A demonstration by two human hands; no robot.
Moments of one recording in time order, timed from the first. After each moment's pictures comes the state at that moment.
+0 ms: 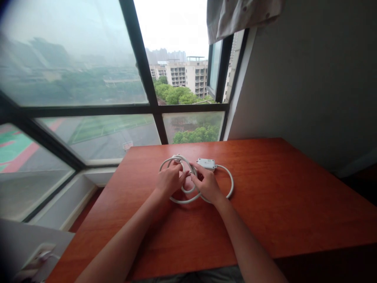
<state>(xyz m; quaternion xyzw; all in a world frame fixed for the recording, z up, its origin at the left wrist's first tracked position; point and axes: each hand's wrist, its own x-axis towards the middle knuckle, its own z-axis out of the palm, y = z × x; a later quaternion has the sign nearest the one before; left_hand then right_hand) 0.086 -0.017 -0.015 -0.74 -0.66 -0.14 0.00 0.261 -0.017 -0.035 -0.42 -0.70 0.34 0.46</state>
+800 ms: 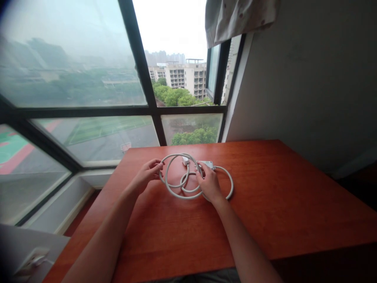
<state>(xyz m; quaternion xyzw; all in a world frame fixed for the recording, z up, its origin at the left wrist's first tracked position) 0.014 -0.010 0.000 -0.51 -0.54 -0.45 -0.49 0.267 -0.004 -0.044 -0.50 -0.68 0.26 0.47</state>
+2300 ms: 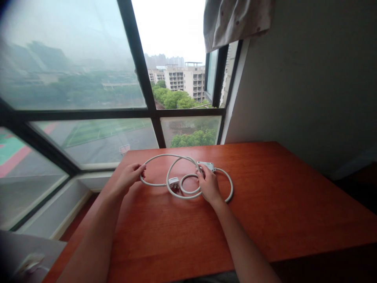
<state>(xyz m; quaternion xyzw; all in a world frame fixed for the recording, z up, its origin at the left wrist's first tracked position) -0.037 -0.006 0.000 -0.49 -0.67 -0.43 -0.36 0.268 0.002 -0.053 -0.50 -0.64 0.31 0.49</state>
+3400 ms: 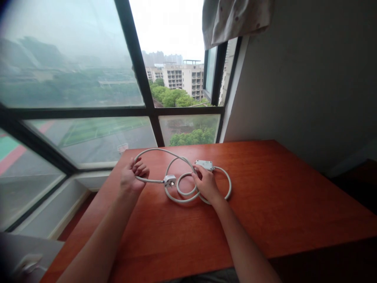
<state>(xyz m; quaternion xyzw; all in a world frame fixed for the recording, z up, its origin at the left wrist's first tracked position) 0.009 -0.010 0.019 -0.09 -0.26 -0.75 -0.60 0.268 -0.003 -0.047 -0.47 -0.70 0.28 0.46</state>
